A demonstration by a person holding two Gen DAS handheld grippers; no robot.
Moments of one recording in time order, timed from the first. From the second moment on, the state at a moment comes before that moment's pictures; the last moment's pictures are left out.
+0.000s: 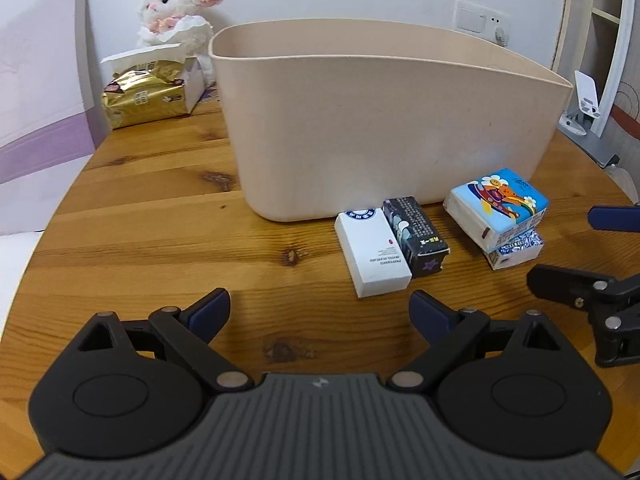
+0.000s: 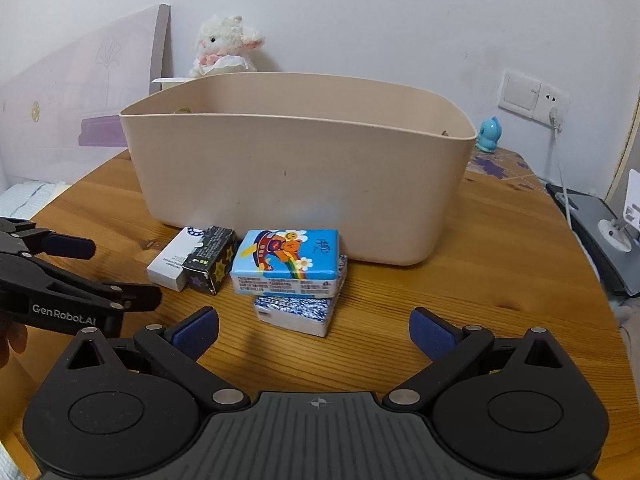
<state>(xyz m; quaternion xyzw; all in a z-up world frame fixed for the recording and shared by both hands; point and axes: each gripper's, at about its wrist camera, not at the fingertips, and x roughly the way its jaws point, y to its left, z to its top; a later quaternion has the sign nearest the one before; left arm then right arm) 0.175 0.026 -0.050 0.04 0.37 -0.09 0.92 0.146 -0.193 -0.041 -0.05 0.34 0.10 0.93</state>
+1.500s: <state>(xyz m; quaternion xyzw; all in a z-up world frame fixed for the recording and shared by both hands) 0.188 0.009 -0.048 0.07 0.36 -0.14 0.92 0.168 -0.192 -0.044 -0.03 0.34 0.11 0.93</state>
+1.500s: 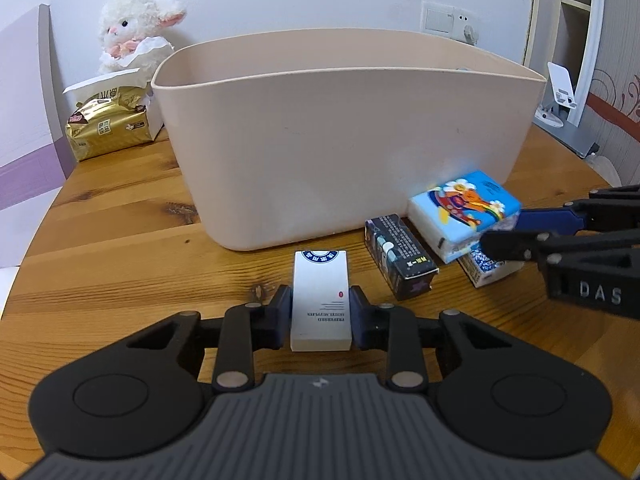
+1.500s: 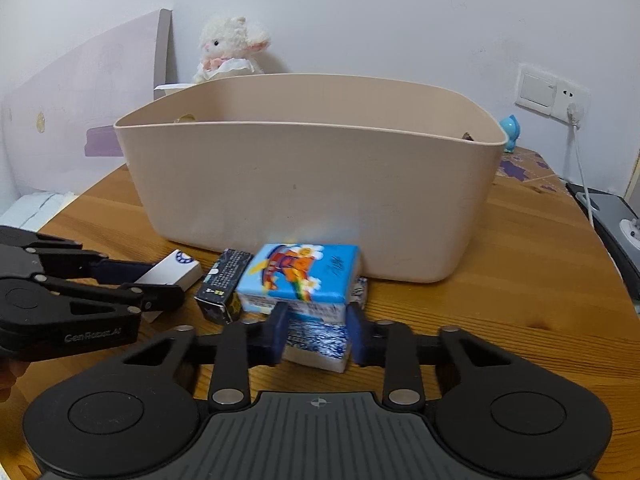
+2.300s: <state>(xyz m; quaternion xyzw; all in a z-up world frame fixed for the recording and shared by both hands) 0.192 0.021 -0.043 0.06 0.36 -0.12 0.92 0.187 -0.171 -0.048 -0.05 0.35 0.10 0.93</state>
